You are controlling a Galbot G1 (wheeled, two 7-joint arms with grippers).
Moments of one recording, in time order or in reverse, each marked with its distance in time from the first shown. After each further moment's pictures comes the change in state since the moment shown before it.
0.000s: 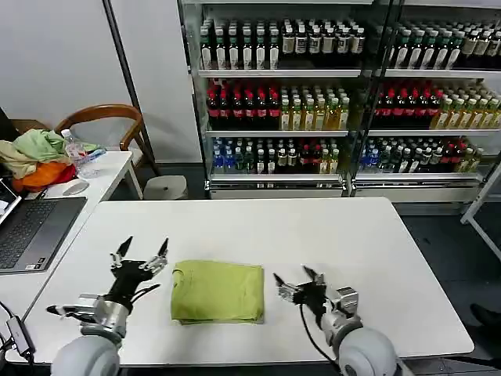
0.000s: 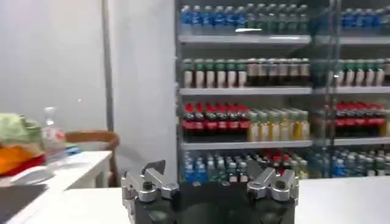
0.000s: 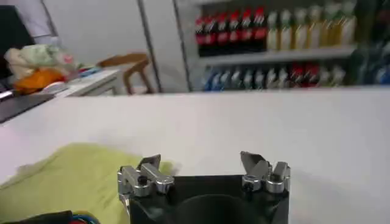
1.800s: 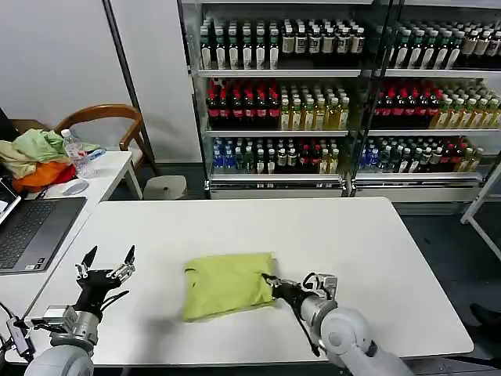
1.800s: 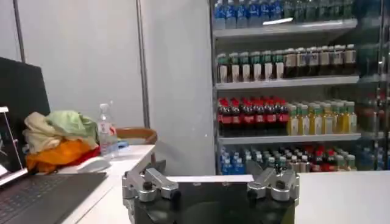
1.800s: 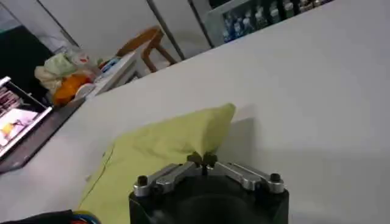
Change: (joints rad) left arm 0.056 -0.002 -0.123 0.073 0.015 -0.064 0.025; right arm 0.153 0.052 -0.043 -0.165 0.293 -0.062 0.002
